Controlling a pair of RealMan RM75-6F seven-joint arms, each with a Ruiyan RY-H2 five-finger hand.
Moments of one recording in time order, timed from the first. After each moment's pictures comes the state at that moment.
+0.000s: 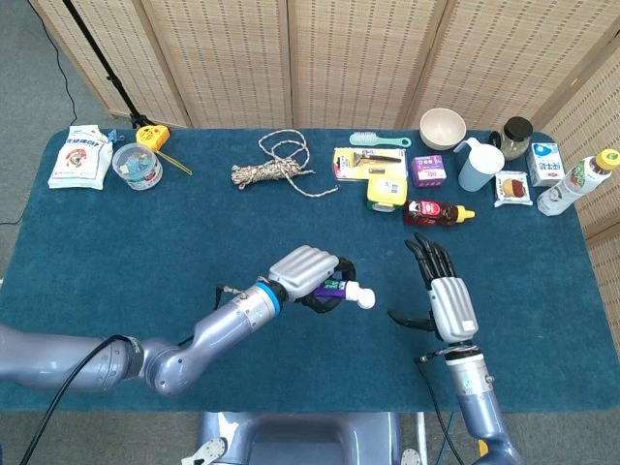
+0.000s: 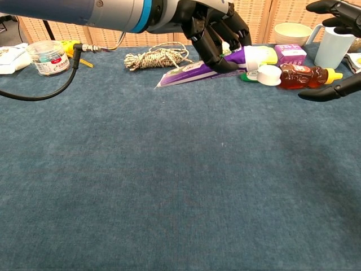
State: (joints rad) left arm -1.34 -1.36 -0.24 -1.81 0.56 0.73 0.22; right arm 0.33 -1.52 0.21 -1.72 -1.44 1.36 -0.01
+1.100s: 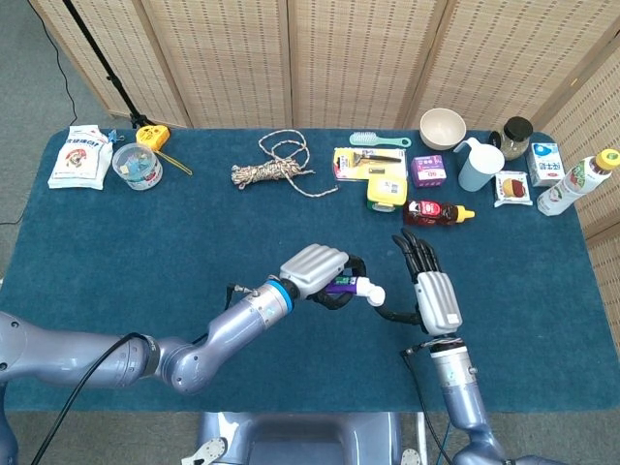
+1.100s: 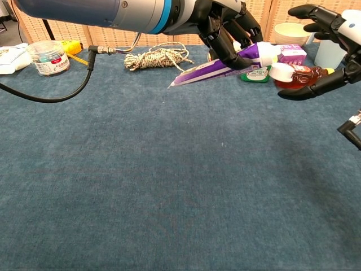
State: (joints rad) left arm -1.37 -1.41 -0.26 -1.77 0.51 0.74 0.19; right arm 0.38 -1.59 0.23 -1.70 -1.38 1.35 -0.02
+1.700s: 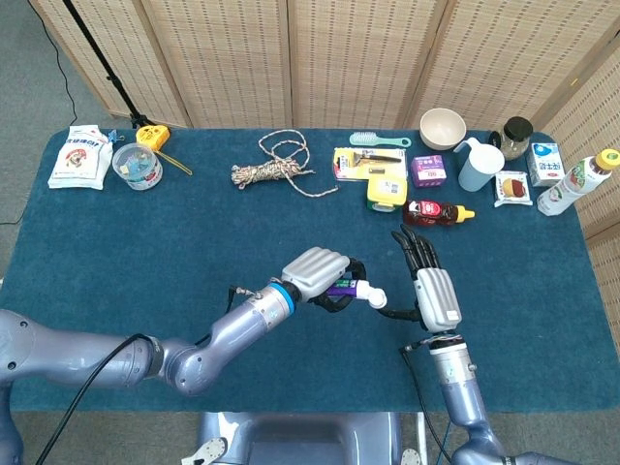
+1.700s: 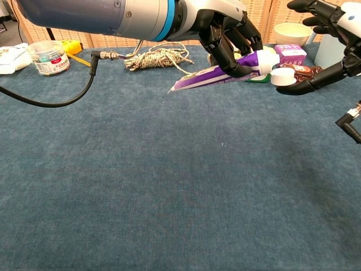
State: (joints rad) left arm -1.39 -1.43 -0.24 -1.76 0.50 0.74 0.21; right arm 0.39 -1.58 0.25 -1.71 -1.37 1.35 -0.02
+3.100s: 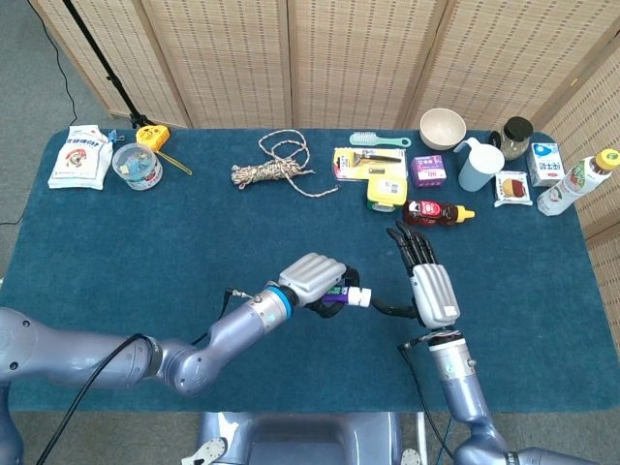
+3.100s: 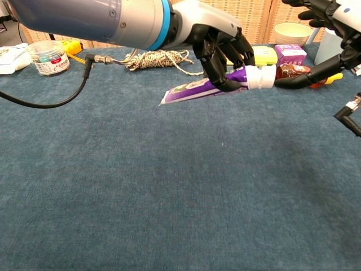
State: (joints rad) left arm -1.42 -1.40 -0.19 -1.77 0.47 0.72 0.25; right arm 0.42 -1.54 0.25 -1.73 -1.36 1.33 -0.03
